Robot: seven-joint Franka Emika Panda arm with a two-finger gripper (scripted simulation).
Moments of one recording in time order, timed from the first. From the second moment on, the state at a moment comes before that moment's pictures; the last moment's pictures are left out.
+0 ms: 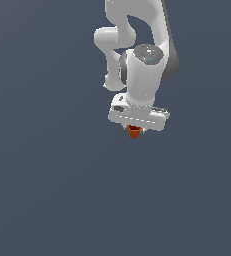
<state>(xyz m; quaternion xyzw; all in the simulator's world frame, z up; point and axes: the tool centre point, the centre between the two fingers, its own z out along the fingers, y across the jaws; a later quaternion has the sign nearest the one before) -0.017 0.076 0.195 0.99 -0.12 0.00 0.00</state>
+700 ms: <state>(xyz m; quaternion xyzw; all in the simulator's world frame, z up) -0.068 0.171 0.326 0.99 -0.12 0.00 0.00</state>
